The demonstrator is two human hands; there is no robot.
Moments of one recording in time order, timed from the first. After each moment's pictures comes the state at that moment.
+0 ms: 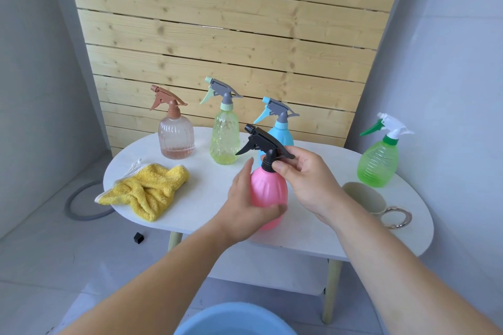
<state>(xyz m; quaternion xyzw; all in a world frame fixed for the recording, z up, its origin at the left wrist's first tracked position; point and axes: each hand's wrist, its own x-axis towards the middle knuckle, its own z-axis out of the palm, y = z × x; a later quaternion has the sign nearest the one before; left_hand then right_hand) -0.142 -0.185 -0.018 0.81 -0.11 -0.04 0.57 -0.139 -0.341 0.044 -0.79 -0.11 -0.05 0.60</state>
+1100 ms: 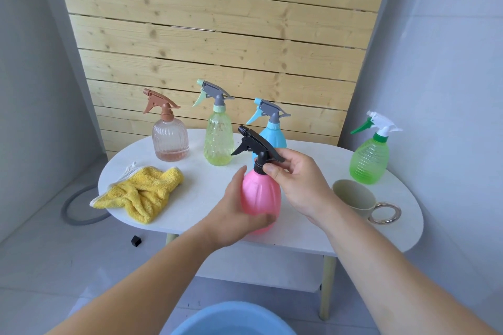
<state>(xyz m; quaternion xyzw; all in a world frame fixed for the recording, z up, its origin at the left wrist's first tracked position) -0.145 -0.176 -0.023 0.82 -0.13 -0.08 0.56 -0.149 -0.338 0.046 -0.79 -0.10 -0.07 0.60</state>
